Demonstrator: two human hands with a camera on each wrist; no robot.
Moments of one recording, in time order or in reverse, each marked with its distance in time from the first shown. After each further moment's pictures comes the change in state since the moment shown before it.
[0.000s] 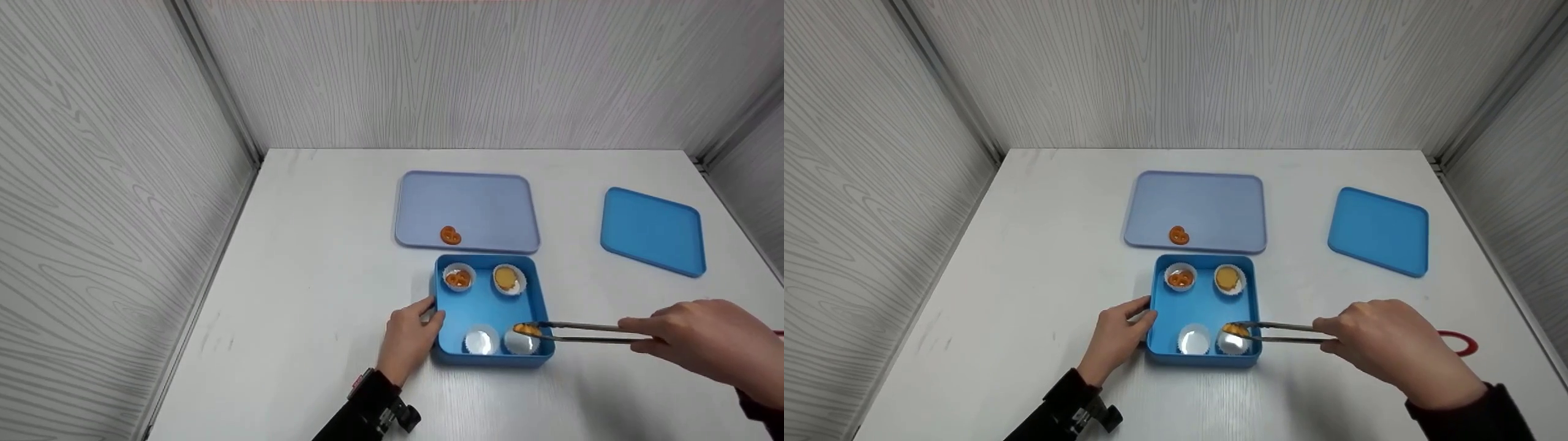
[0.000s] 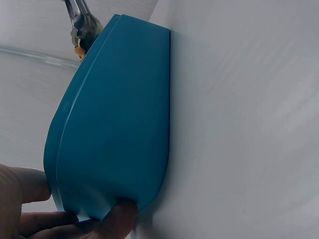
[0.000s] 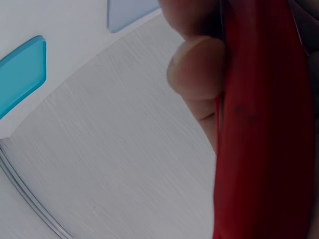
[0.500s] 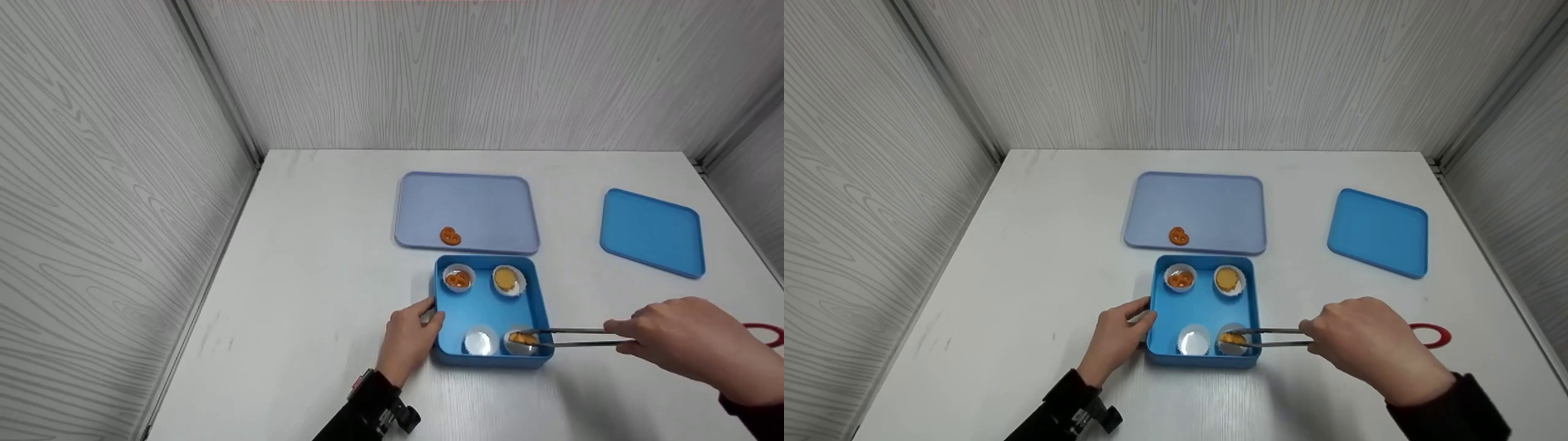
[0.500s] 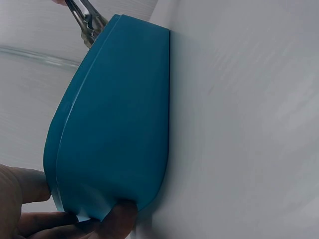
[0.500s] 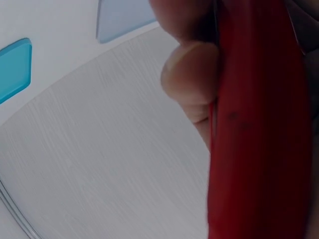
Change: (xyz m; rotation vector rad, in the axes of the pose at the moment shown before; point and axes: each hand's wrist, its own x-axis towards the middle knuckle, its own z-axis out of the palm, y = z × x) left_hand 0.000 0.001 0.000 0.001 0.004 -0.007; right_hand 0.012 -0.015 -0.005 -0.113 0.017 -0.086
